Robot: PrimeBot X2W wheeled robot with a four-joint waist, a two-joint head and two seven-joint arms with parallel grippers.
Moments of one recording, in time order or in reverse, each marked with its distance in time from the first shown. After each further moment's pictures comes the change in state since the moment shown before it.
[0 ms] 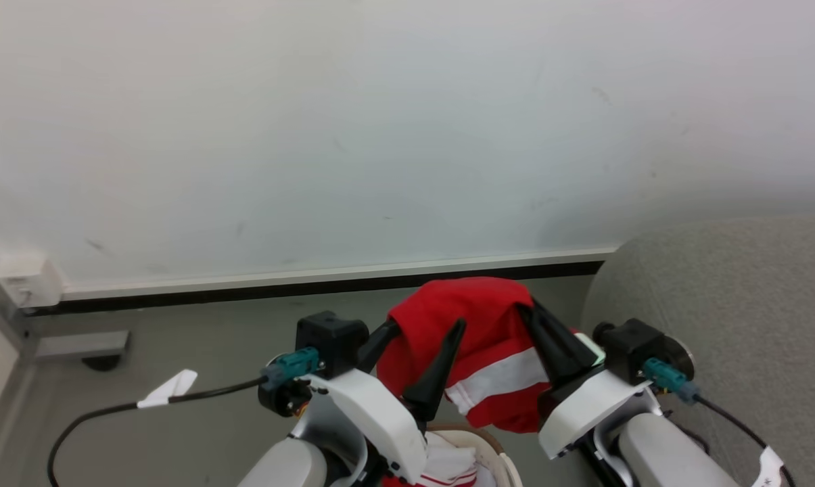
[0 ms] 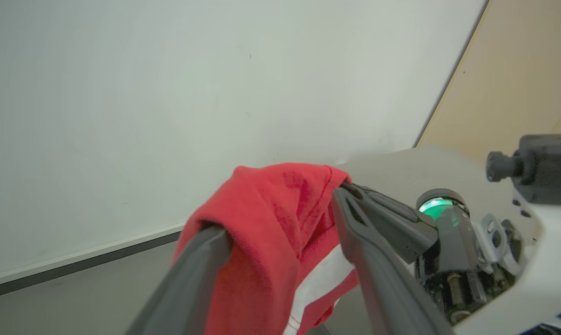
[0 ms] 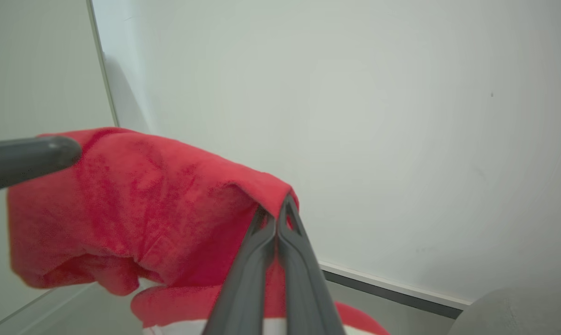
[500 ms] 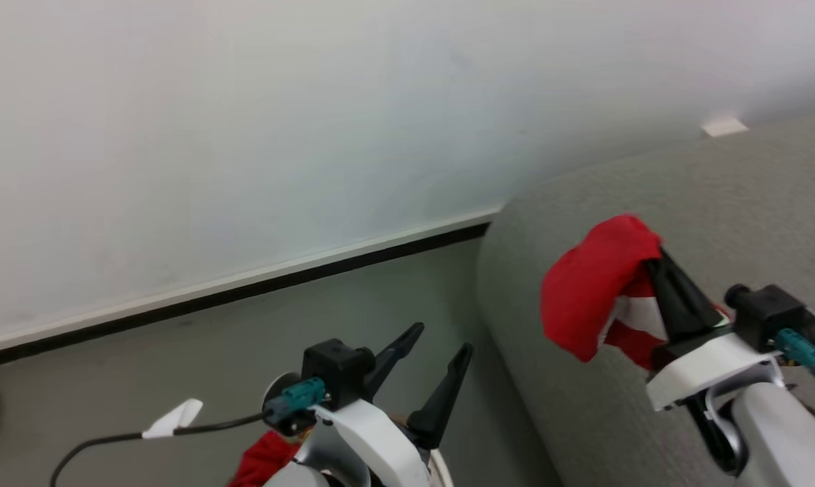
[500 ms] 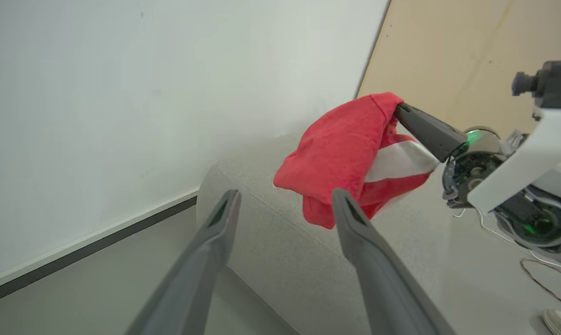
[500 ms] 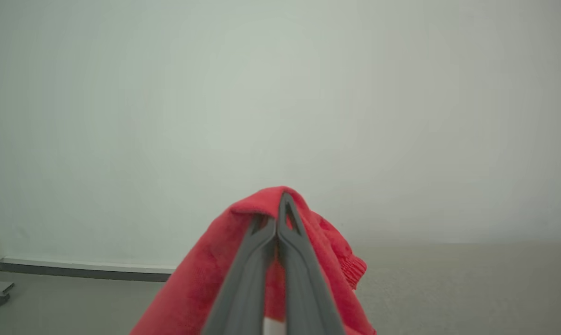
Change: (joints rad) left arm 0.046 0.026 -0.036 -0.022 0.022 -0.014 -0.044; right arm 0.005 -0.154 -0.189 -0.088 -0.022 0.000 -0.002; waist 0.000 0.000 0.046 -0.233
